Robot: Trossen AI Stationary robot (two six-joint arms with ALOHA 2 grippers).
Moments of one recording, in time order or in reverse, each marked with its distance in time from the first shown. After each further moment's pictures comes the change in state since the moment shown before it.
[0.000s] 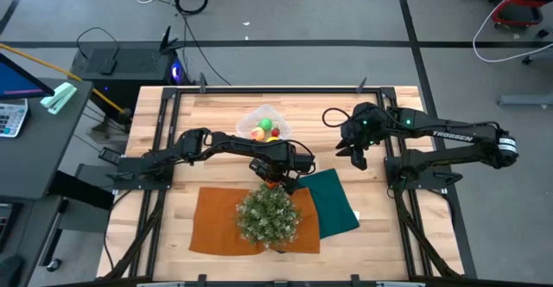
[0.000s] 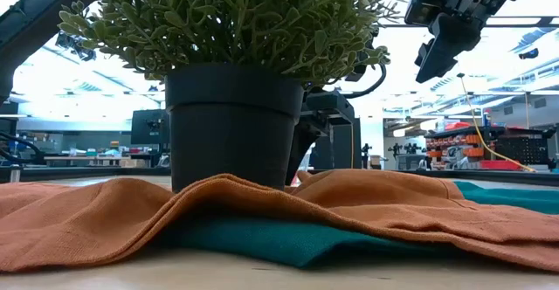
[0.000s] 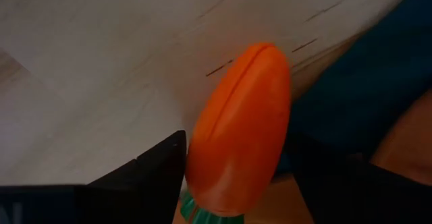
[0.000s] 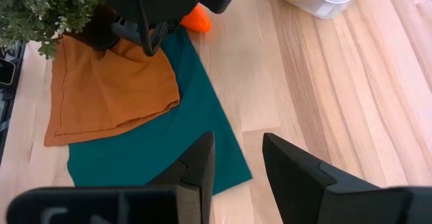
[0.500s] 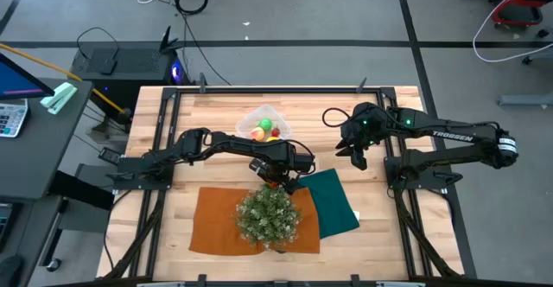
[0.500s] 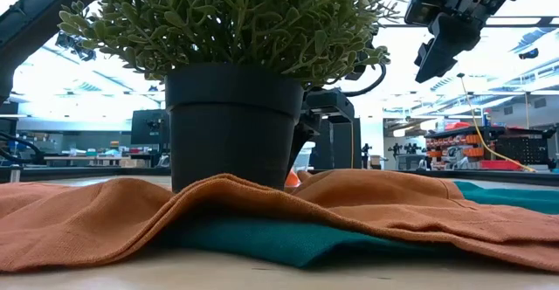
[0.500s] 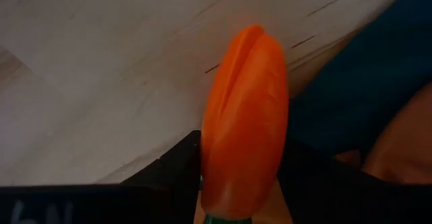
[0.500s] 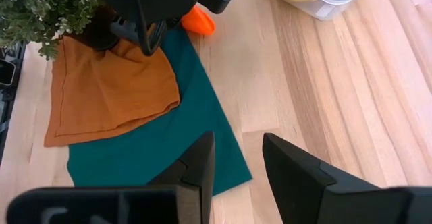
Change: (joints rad) left arm 0.000 -0.003 0.000 -0.002 0.002 0.000; right arm 0.000 0.000 0.000 0.002 0.000 0.000
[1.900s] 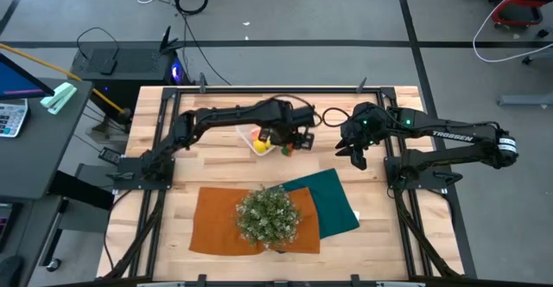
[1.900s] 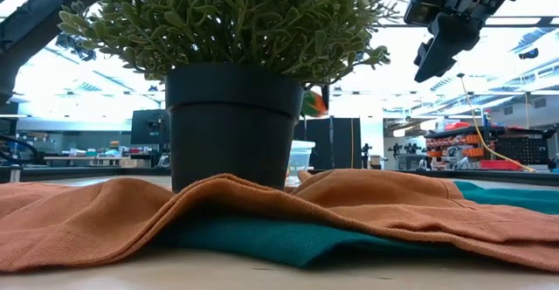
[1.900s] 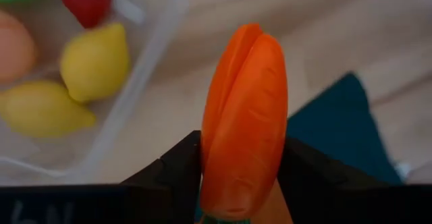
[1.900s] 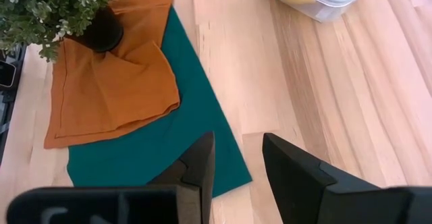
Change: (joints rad) left arm 0.180 -0.100 0.217 0.035 -0.099 -0.131; right arm 0.000 0.000 -0.001 0.006 0.000 0.002
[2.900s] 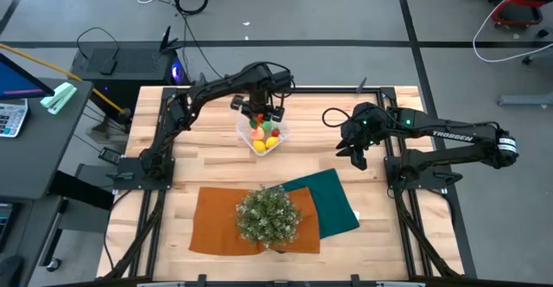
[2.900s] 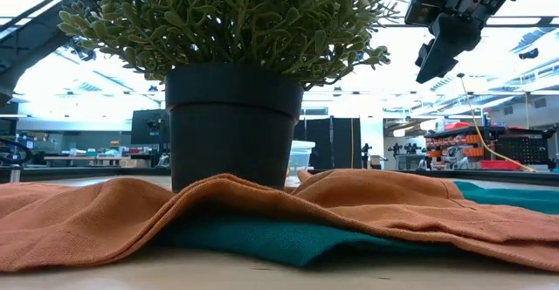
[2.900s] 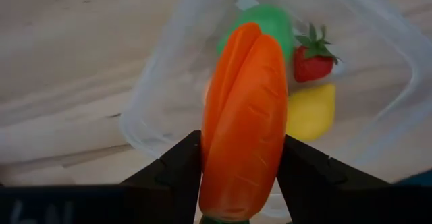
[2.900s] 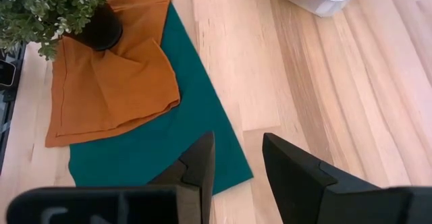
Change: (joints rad) left arm 0.286 0.001 0.012 -0.377 -0.013 0.291; right arm 0.000 0.000 0.000 -0.011 0.000 0.009
